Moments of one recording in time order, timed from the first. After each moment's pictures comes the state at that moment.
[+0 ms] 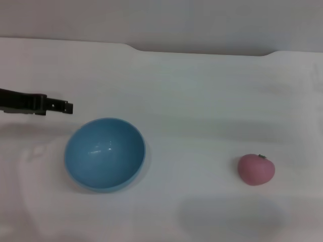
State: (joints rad) left arm -0.37 -2.00 0.93 1.22 2.36 1.48 -2.59; right arm 0.66 2.07 -0.11 0.03 -1.09 -1.08 0.00
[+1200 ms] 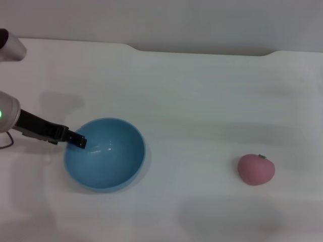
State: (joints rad) left arm -0.49 -2.05 1.00 1.08 2.60 1.46 -2.58; right arm 0.64 2.07 -0.11 0.02 -1.08 -1.08 0.00
